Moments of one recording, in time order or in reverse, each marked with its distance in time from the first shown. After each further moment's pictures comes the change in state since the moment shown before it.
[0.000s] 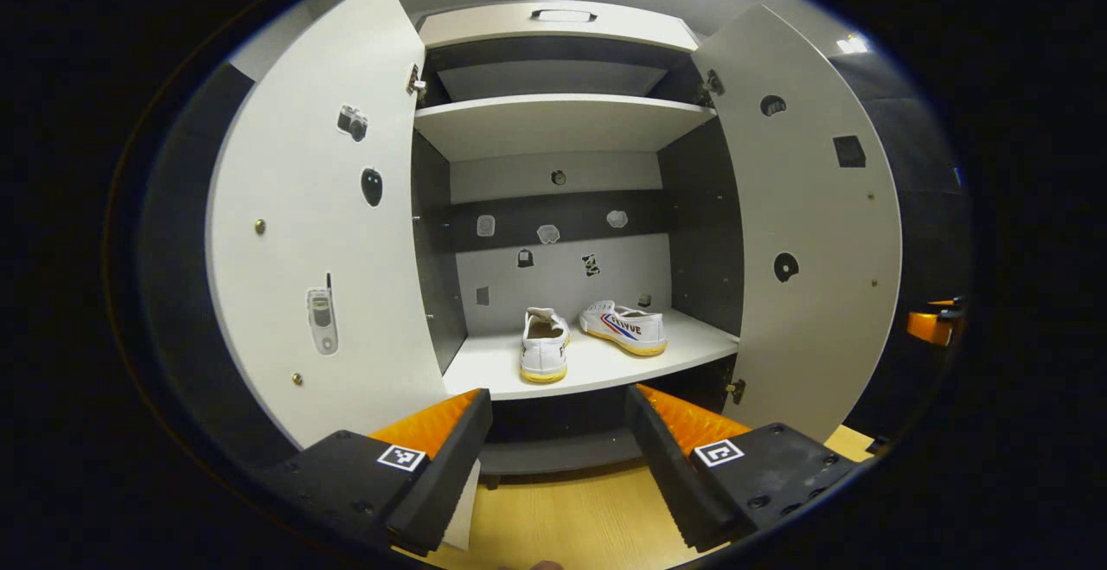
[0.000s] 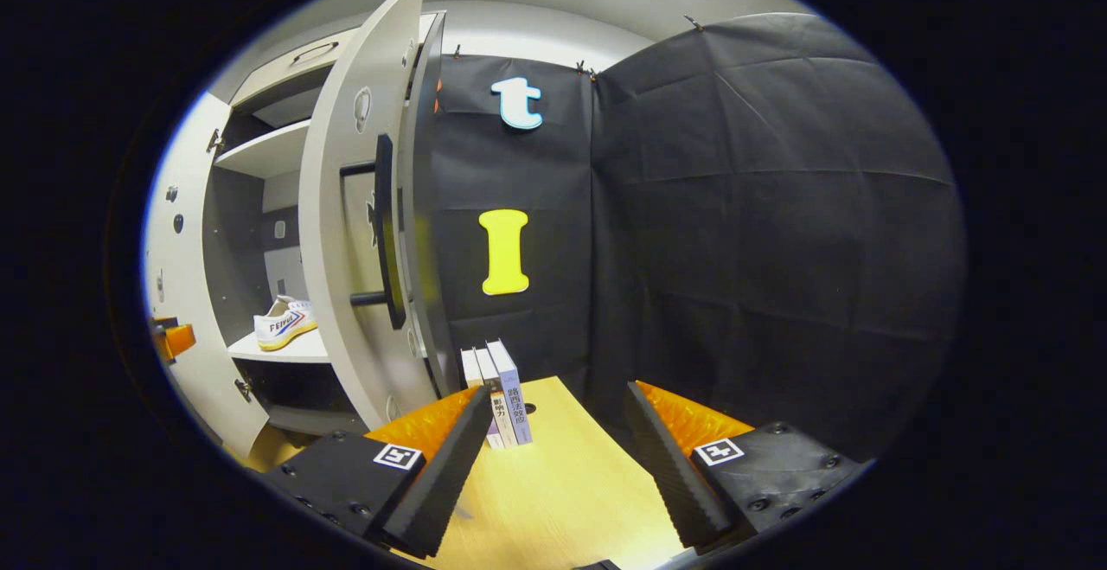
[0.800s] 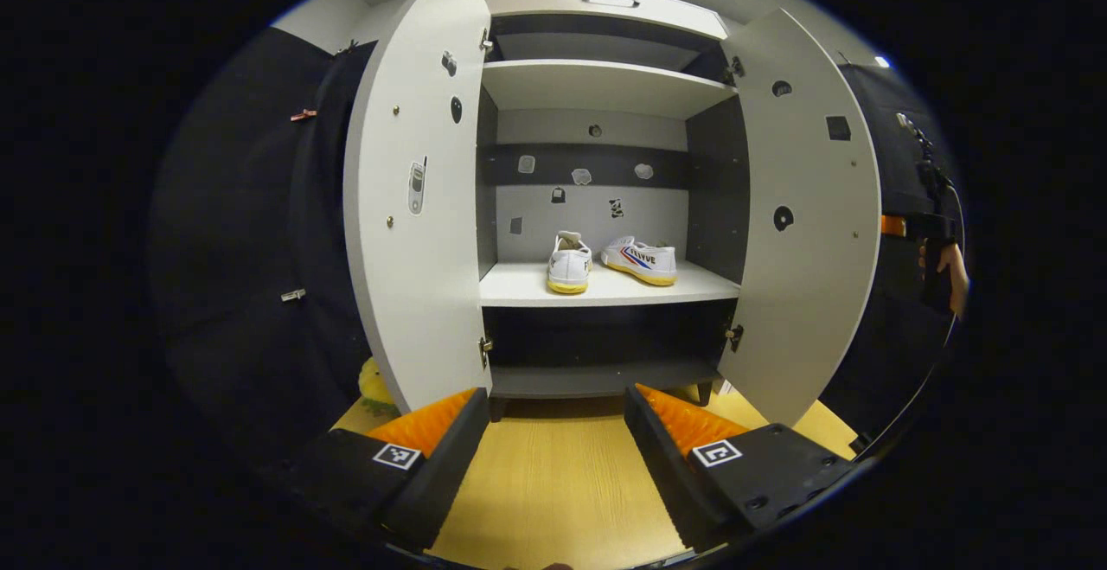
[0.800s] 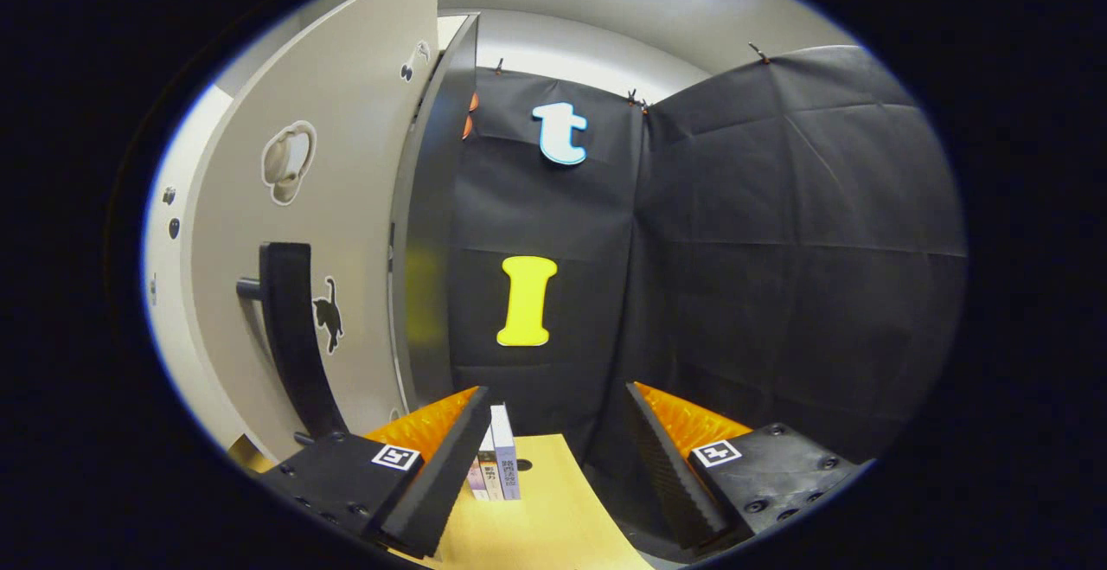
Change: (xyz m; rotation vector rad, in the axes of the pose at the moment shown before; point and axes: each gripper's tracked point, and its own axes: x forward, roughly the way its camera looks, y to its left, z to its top) left arm -0.072 0.009 -0.079 -0.124 0.141 0.095; right arm 0.108 0.027 0.093 -0.122 -0.087 0.158
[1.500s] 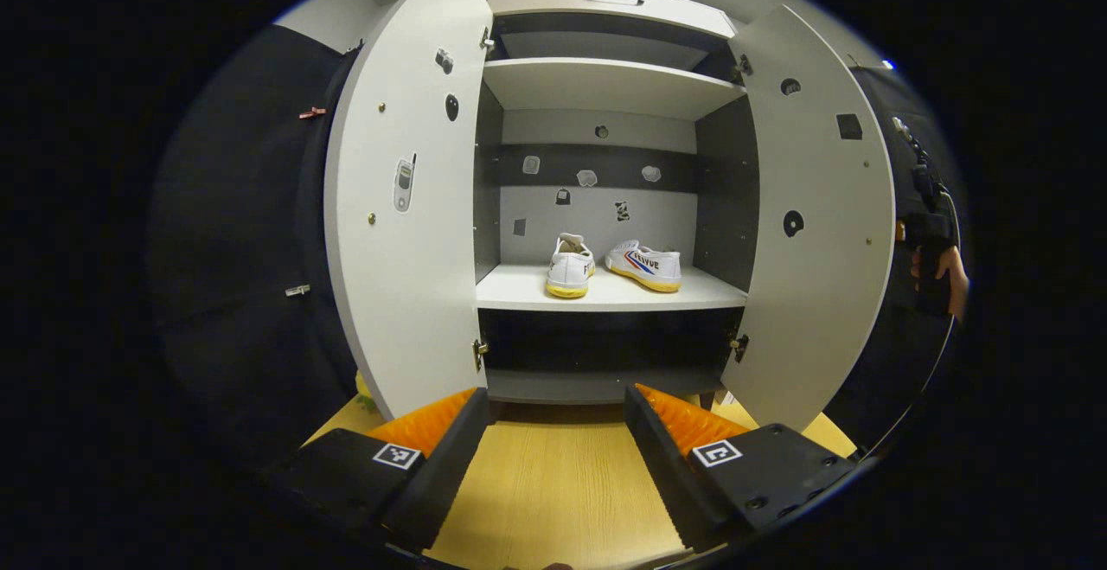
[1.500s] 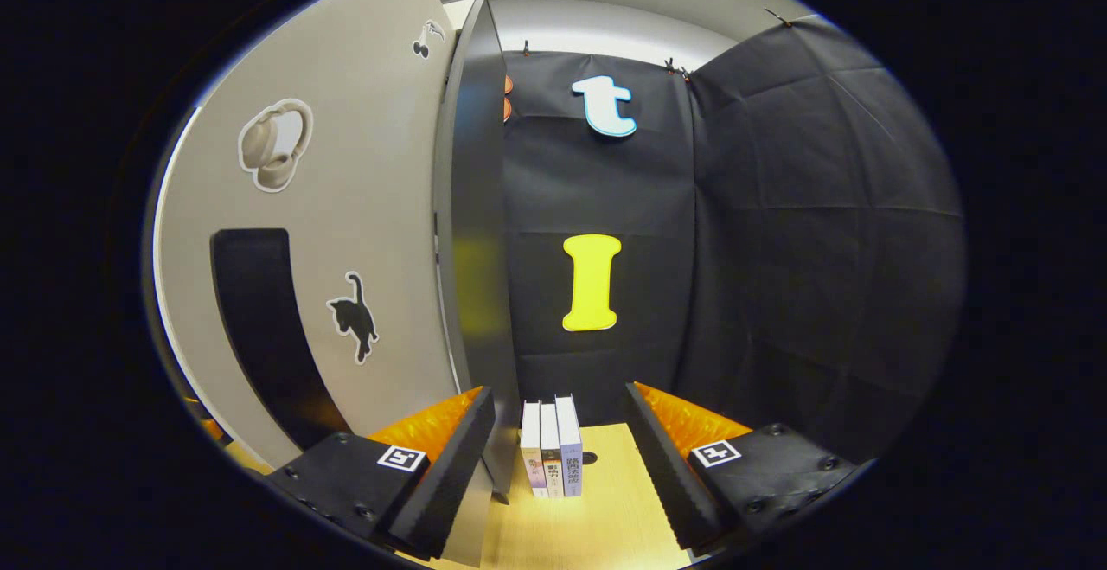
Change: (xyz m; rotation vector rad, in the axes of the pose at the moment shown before) left arm 0.019 -0.013 0.002 -0.003 -0.011 0.019; right arm 0.021 0.044 -0.019 0.072 0.071 0.172
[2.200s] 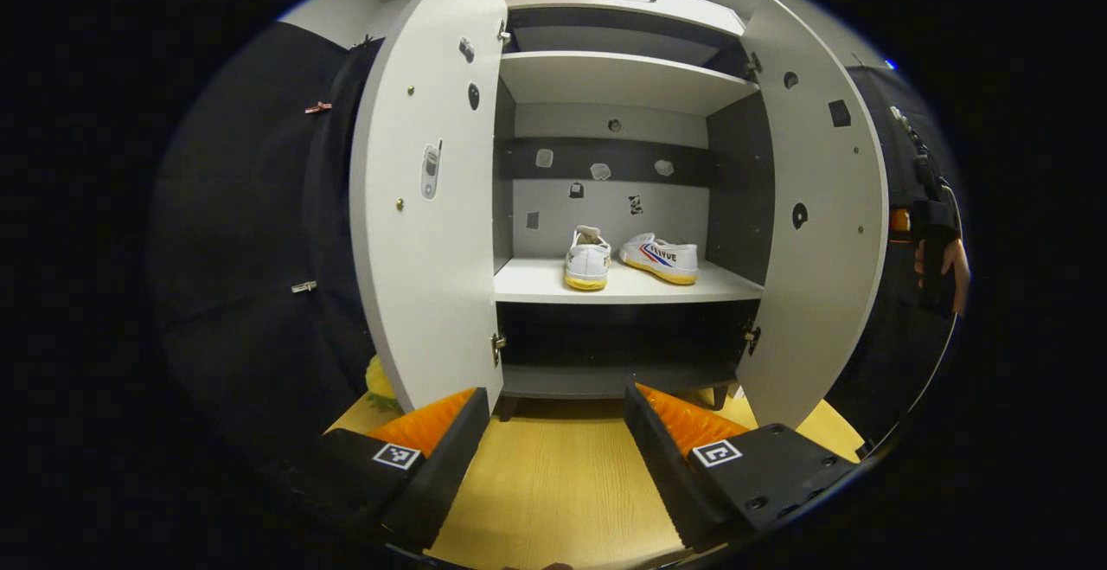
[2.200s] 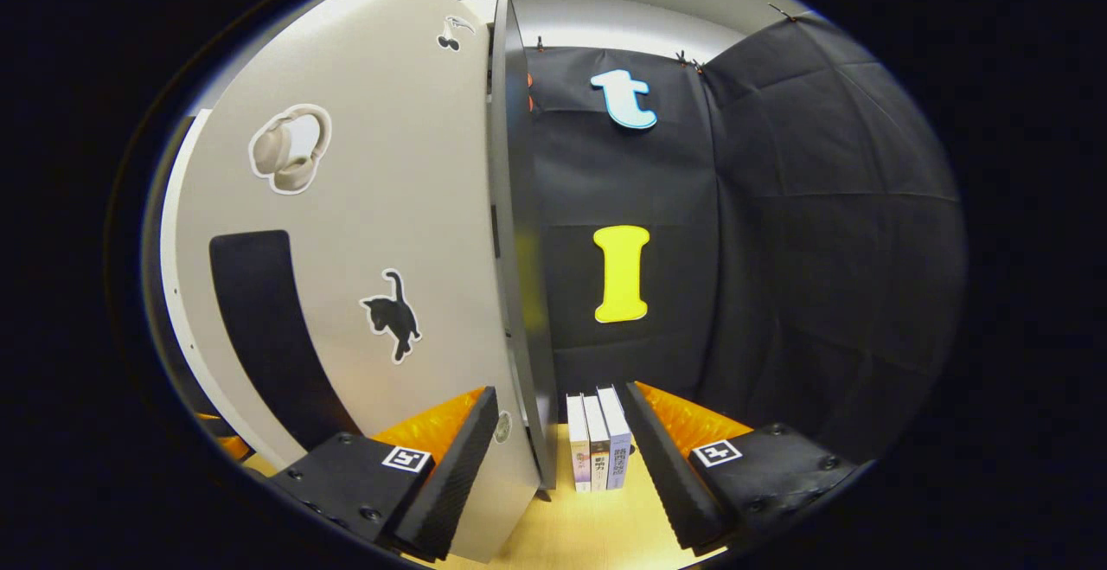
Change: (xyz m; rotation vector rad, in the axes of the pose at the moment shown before) left arm -0.003 0.036 -0.011 -0.014 0.021 0.030; right arm -0.001 0.054 -0.011 0.062 0.025 0.011
